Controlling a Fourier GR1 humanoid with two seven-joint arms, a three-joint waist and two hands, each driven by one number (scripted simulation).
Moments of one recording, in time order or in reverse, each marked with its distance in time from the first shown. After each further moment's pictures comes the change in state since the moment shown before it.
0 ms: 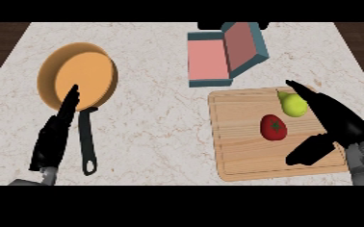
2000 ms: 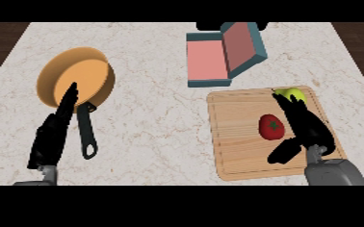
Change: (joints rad) left arm 0.024 -0.214 0.238 -0.041 -0.234 -0.235 0.037; right arm 0.073 0.326 -0.114 0.204 0.450 0.071 -0.169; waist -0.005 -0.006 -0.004
